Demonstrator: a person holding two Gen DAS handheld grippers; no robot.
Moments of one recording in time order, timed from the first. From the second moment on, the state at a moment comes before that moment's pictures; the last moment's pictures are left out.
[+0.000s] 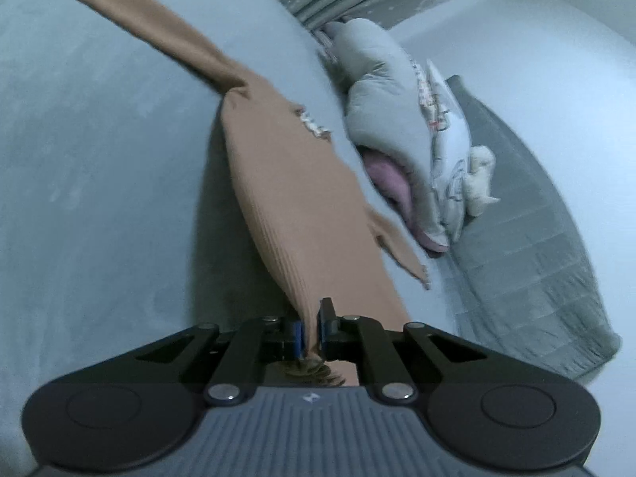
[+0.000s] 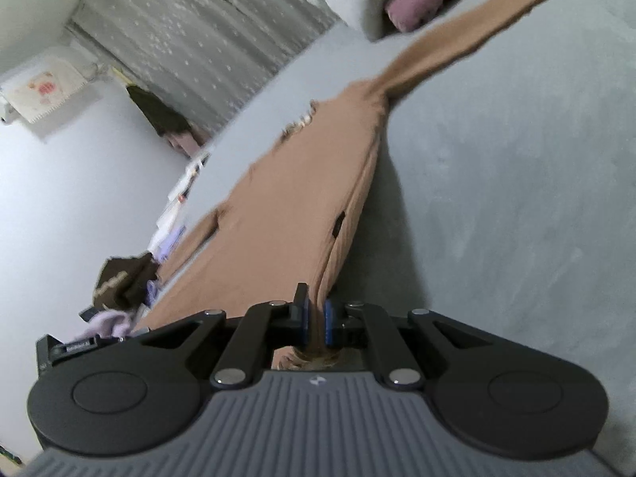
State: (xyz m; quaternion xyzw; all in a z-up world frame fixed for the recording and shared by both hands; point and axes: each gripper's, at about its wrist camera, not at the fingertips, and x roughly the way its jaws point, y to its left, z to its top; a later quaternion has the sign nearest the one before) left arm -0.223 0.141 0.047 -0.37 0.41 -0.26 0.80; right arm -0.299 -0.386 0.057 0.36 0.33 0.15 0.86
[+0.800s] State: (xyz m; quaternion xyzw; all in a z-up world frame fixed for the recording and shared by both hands) left arm -0.203 0.181 0.093 -0.31 0.31 -0.16 0.88; right arm -0.169 -0.608 0.075 0.43 0.24 -0.13 0.86
